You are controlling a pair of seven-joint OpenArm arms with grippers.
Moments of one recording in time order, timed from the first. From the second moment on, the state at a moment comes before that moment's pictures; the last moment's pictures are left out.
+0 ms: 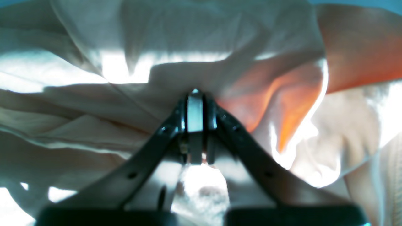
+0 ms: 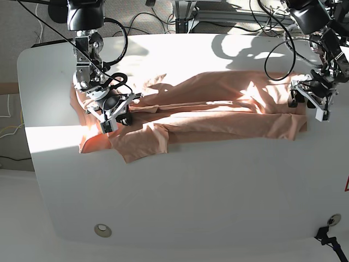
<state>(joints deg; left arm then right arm) 1.3 -15.6 -36.0 76.2 -18.3 -41.8 48.3 -3.0 10.7 1.4 77.5 13.2 20.0 -24.7</state>
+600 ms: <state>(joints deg) 1.8 -11.8 -32.2 88.2 -17.1 -41.6 52.0 -3.2 10.7 1.6 77.5 13.2 20.0 -24.5</state>
